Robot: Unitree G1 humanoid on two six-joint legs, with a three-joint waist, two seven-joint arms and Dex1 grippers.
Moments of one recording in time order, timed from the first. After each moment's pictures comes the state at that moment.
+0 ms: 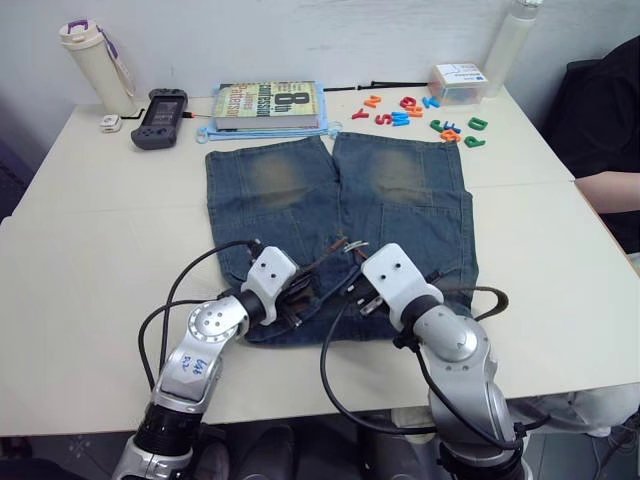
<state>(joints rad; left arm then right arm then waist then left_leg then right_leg) -0.25 0.31 -0.16 -0.26 -0.06 0.43 -0.47 -0.23 -0.09 0.40 -0.74 -0.75 1.06 0.60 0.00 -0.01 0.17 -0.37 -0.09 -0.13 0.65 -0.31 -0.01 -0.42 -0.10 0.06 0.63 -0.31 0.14</state>
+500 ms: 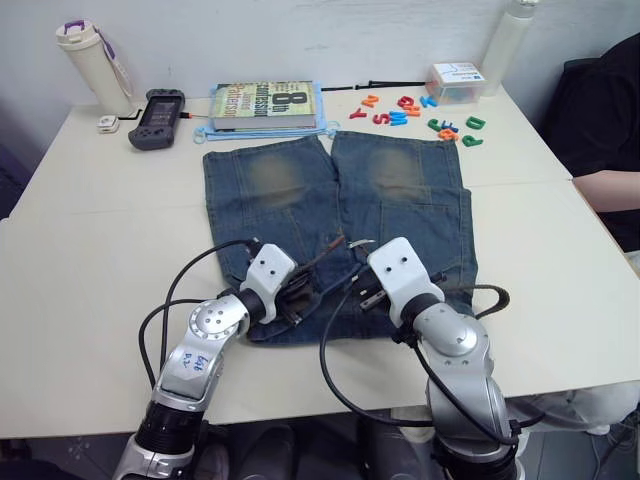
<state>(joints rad) -0.25 0.30 -0.14 -0.28 -0.07 0.49 -0.44 -0.25 -0.04 0.37 -0.74 -0.72 1.14 0.57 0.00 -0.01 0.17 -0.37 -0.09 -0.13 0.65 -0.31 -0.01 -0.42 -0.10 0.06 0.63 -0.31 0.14</state>
